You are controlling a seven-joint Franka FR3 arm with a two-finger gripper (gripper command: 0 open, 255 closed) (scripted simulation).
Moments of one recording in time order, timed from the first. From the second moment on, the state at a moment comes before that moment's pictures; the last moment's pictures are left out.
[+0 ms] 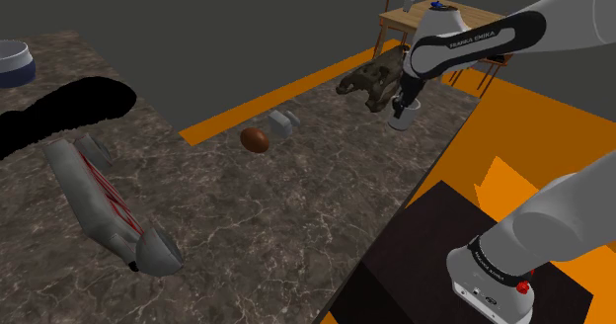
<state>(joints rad) -0.10 -0.13 -0.14 -2.36 -0.10 2.25 -0.25</state>
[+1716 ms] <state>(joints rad) -0.10 -0.24 -0.12 -2.12 -0.10 1.90 -0.25</state>
